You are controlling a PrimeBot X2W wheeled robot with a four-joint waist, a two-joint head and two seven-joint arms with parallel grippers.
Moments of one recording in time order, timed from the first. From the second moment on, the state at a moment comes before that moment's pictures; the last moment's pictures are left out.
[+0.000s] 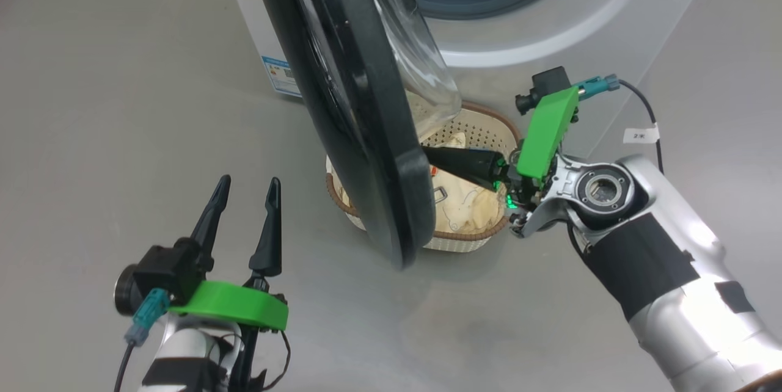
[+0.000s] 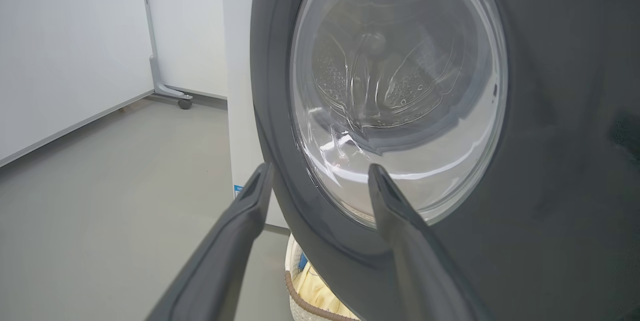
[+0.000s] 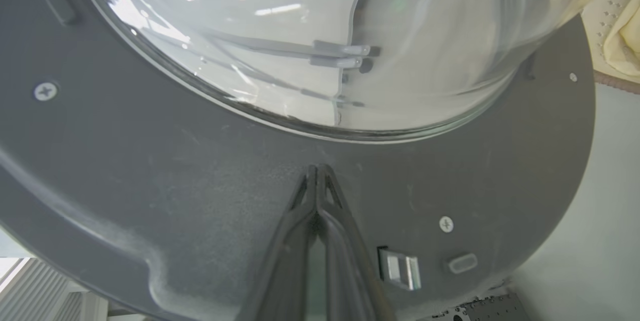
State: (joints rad) left arm -0.26 0.06 -0.23 0.24 -0.26 -0.13 -0.25; right arm -0.70 -0.07 0.47 0.51 1.56 0.13 0.75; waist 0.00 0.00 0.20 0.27
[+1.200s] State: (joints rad) left arm -0.22 0.09 -0.16 0.24 -0.26 -0.13 -0.25; right arm -0.45 -0.26 0.38 0.23 1.38 0.13 0.23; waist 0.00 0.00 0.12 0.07
